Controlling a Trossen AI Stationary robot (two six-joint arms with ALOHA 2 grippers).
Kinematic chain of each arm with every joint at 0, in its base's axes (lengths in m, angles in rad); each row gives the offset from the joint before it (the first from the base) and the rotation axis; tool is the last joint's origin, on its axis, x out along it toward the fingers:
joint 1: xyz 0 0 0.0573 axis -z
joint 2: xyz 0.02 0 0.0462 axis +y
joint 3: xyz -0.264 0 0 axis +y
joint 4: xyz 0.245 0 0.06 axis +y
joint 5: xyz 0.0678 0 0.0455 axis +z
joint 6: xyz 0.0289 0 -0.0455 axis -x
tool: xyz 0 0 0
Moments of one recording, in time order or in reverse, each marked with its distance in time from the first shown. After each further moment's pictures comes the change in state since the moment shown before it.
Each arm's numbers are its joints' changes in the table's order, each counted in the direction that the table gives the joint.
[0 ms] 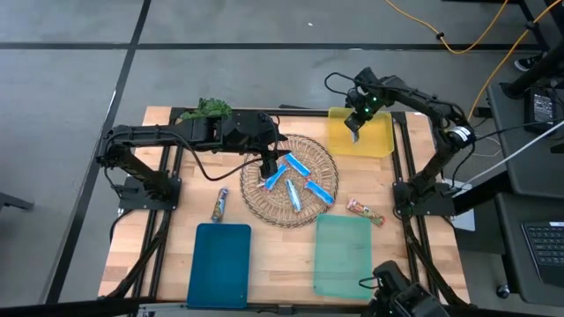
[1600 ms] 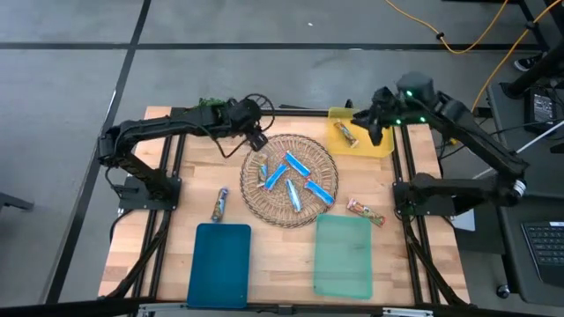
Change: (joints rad) left arm -0.283 0.000 0.206 0.170 0.208 0.147; right arm -0.354 -0.687 0.000 -0.105 0.122 -0.254
